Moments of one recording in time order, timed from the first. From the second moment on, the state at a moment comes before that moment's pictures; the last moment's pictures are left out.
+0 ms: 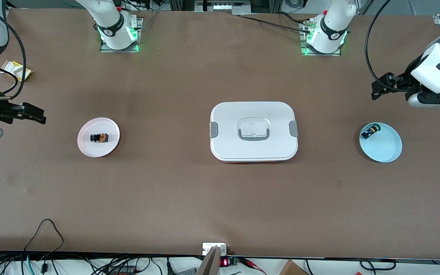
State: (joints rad) left arm 0.02 0.01 -0.11 -1.60 -0.01 1.58 -0.08; right arm 0.05 0.21 -0.07 -1.47 -0.02 1.61 -0.02
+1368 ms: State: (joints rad) left arm 0.02 0.01 -0.11 -1.60 -0.01 1.57 -0.08; right arm 0.06 0.14 -0.07 -1.48 -0.01 1.55 0.00
